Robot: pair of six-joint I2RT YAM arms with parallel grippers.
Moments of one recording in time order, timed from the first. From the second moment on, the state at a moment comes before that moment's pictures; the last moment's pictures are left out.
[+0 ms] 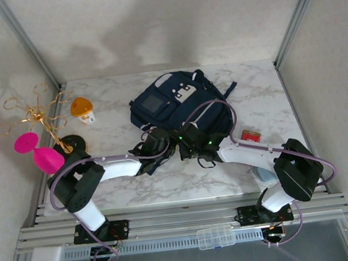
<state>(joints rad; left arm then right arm) -0.76 1.68 0.77 0.36 -0.08 -1.65 0.90 1.51 0.94 -0.39 0.16 0.64</state>
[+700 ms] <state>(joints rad) -0.37 1.61 0.85 0.08 0.04 -1.26 0.90 1.27 0.83 -0.49 0.22 0.60</state>
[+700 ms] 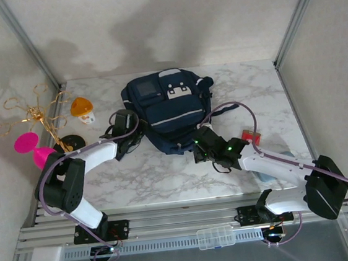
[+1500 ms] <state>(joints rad) -0.63 1.49 0.62 0.25 -0.03 -1.48 0.89 1.55 1.00 -0.38 0.07 0.58</state>
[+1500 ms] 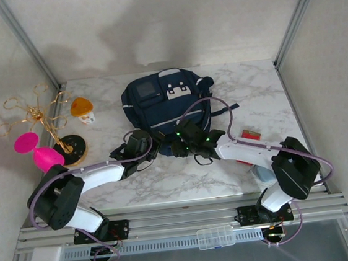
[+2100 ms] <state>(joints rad) -0.63 1.58 0.63 0.28 -0.05 -1.53 0.84 1.70 1.07 -0.32 -0.03 0.61</state>
